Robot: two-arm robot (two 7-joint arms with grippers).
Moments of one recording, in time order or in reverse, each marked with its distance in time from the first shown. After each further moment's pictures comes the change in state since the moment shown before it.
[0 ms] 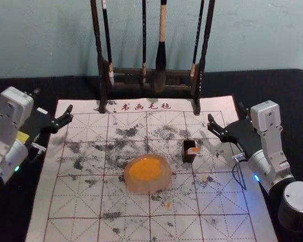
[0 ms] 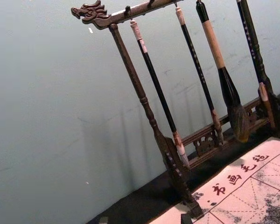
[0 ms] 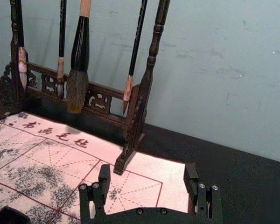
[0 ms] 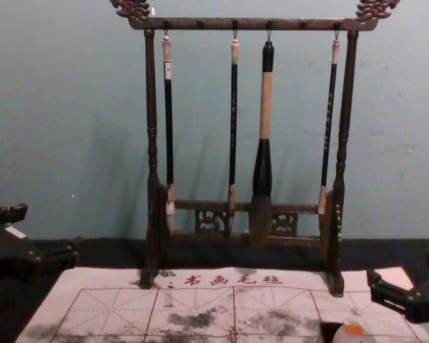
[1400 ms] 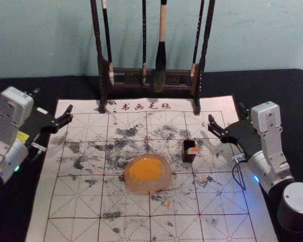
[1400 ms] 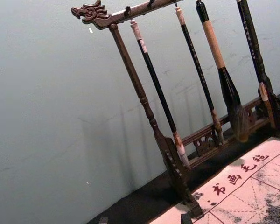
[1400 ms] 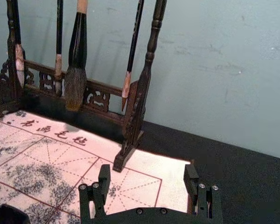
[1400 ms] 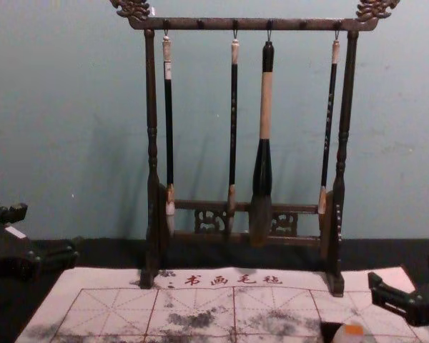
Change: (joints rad) left arm 0.000 0.000 0.000 0.000 0.000 0.000 0.000; right arm -0.003 -0.006 0.003 0.006 0.001 0.000 -0.005
